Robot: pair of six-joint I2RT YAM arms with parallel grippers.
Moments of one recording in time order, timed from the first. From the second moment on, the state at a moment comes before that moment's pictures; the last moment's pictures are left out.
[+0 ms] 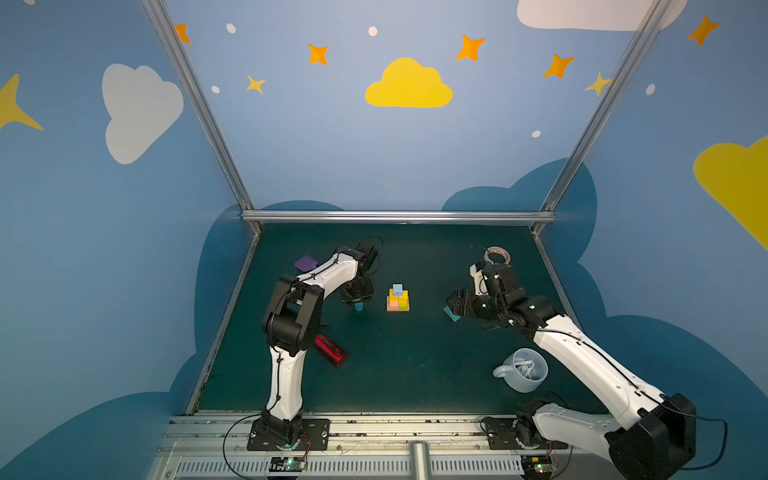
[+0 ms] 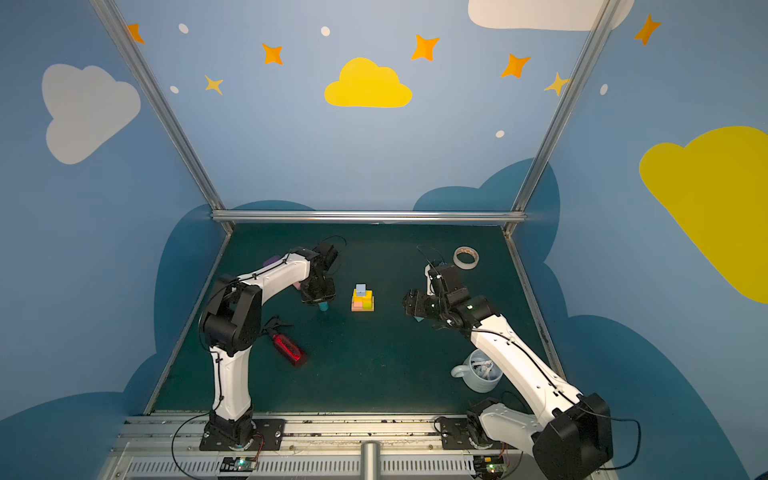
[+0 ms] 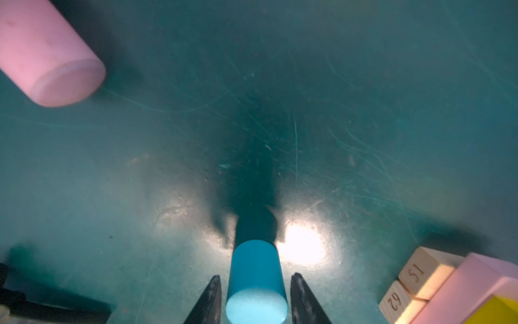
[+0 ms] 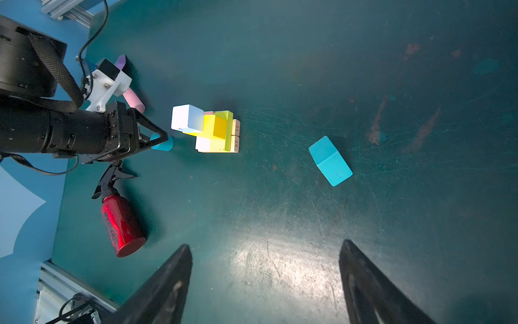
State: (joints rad) left arm -0.40 2.06 1.56 -0.97 -0.04 -0.68; right arm 0.51 1.16 0.96 -0.64 -0.10 0.54
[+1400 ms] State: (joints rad) left arm -0.41 2.04 1.77 -1.12 -0.05 -0.64; right arm 0.49 1.15 0.92 -0.62 -0.12 0.55
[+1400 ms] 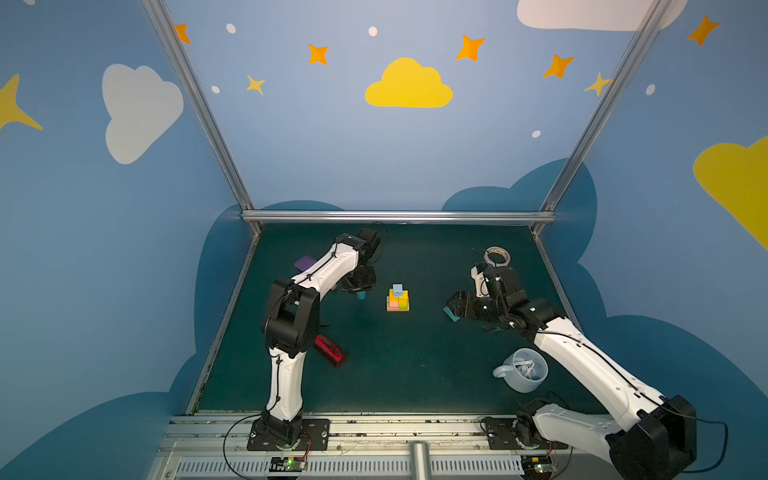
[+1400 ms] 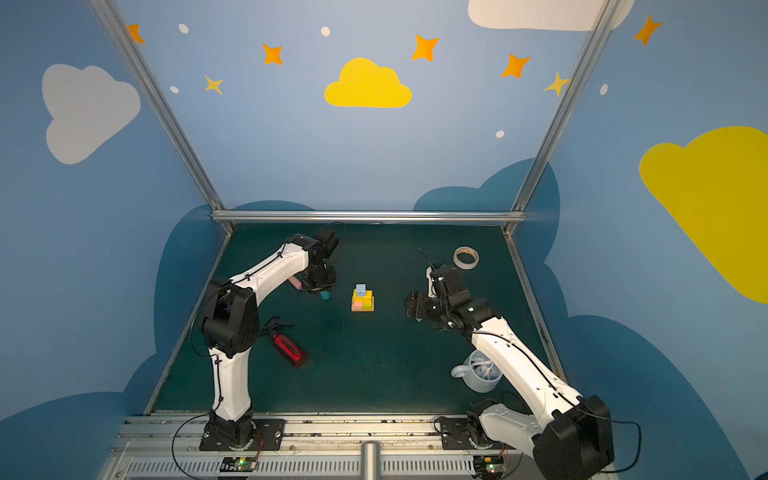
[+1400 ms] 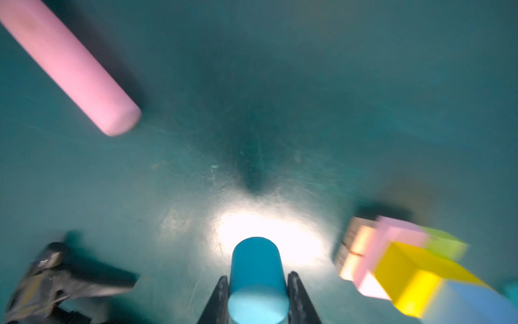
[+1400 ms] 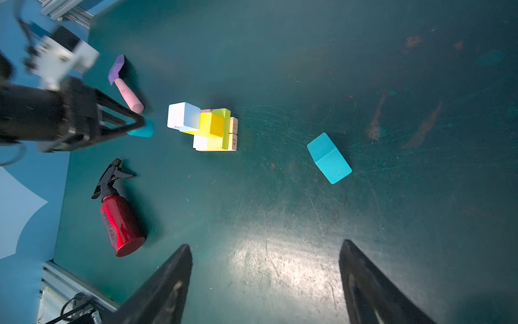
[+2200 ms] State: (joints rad) left arm -0.57 2.20 2.29 -1.44 0.05 -0.51; right arm 0.46 1.14 0.87 -0.61 -0.12 0.55
